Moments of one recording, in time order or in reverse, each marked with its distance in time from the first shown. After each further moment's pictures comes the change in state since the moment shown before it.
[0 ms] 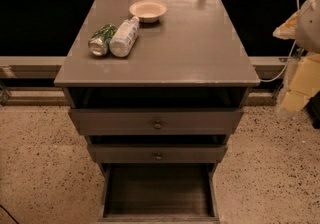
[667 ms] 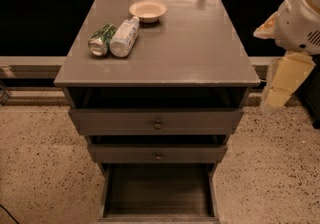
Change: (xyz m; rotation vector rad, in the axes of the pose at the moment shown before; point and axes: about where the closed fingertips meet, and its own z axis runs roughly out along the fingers) arm -0.020 -0.008 0.017 -0.021 -0.022 -0.071
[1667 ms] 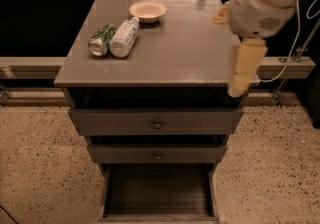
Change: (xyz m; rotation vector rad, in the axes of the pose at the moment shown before) arm -0.072 -0.026 0.025 -0.016 -0.039 -0.278
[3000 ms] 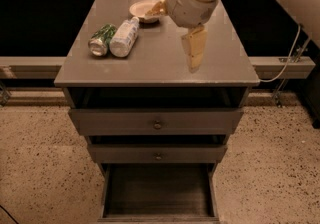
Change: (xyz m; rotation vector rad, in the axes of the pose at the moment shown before) arm -0.087 -0.085 0.066 0.036 -0.125 -0.584
